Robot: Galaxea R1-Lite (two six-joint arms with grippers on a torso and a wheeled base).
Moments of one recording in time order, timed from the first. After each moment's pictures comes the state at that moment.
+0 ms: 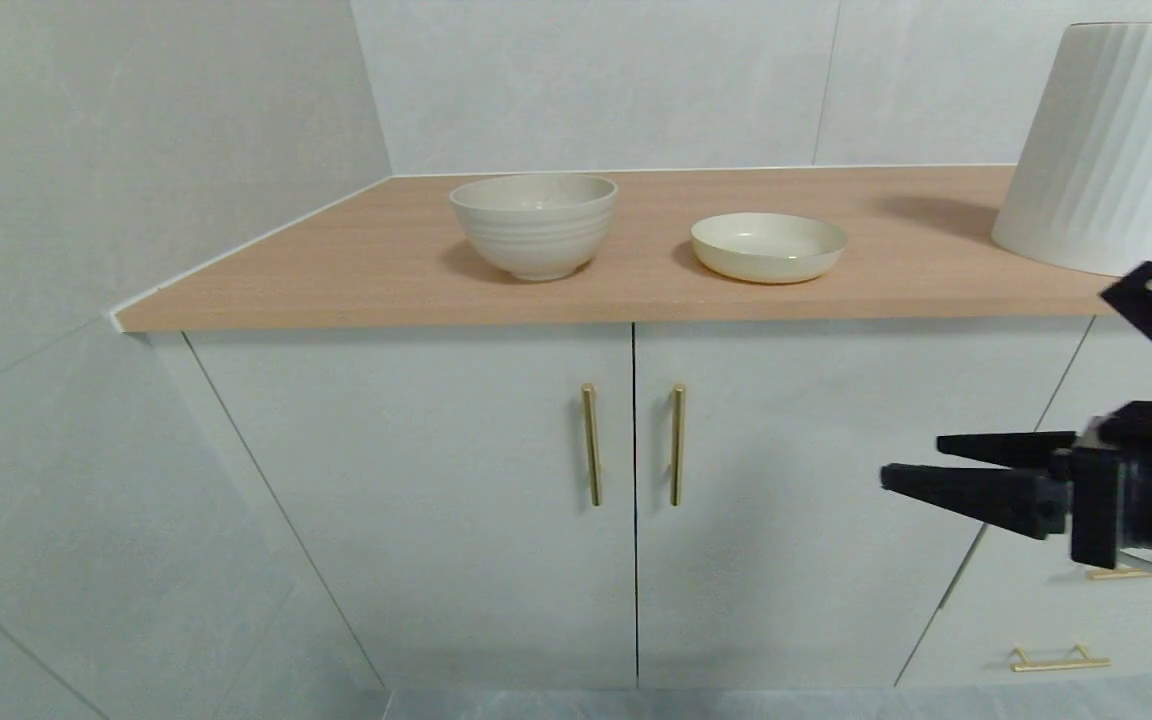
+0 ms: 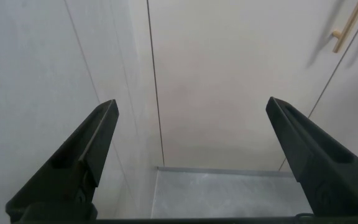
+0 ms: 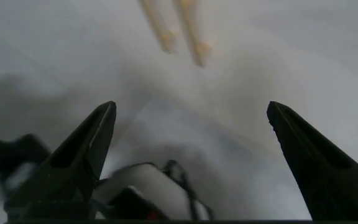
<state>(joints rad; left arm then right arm) 0.00 0.00 0.00 0.00 0.04 -0.01 0.44 1.28 -0.76 -0.16 0.33 0.17</state>
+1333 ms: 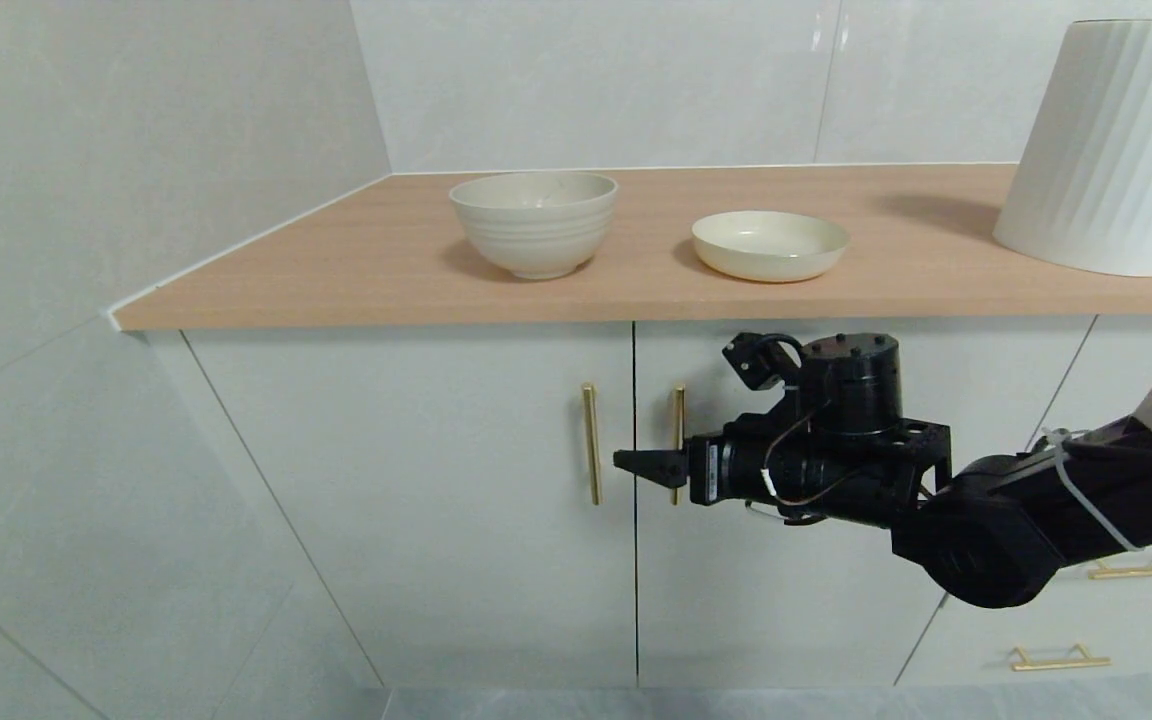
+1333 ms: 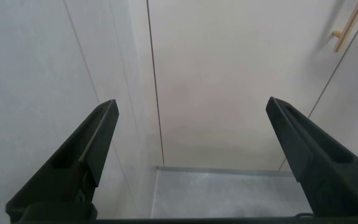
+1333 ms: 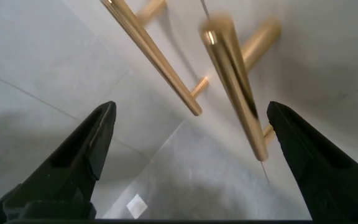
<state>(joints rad) 0.00 0.00 0.00 0.00 0.04 -0.01 0.62 2.00 -0.99 -0.73 0.28 0.32</state>
